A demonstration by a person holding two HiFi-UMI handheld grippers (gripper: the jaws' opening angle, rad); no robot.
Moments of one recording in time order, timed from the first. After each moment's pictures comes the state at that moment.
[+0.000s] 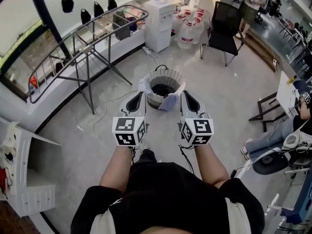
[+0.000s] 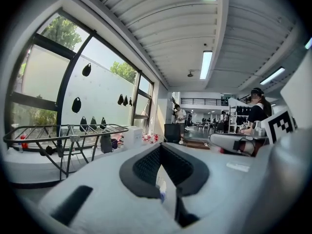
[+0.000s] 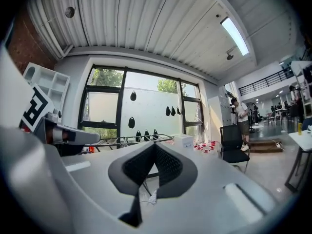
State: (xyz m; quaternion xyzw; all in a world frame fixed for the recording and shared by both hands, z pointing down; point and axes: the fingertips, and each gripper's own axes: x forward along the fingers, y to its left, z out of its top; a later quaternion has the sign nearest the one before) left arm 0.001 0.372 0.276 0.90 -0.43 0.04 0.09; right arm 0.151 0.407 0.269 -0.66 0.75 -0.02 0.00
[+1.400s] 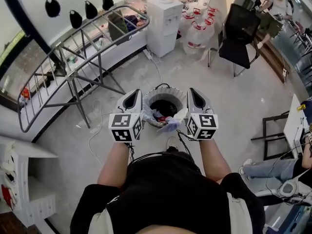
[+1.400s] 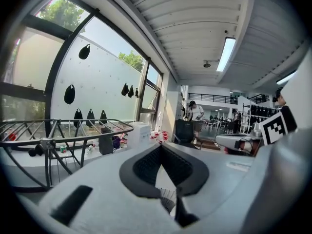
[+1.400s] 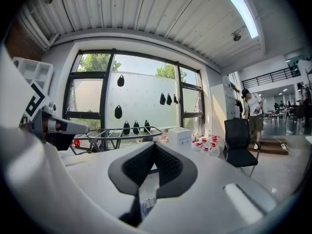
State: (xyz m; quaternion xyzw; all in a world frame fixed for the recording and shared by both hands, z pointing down) left arm 0.086 0.039 0.306 0.88 -0.46 0.06 0.13; right arm 0.284 0.070 0.309 -0.65 0.75 -0.06 -0.05
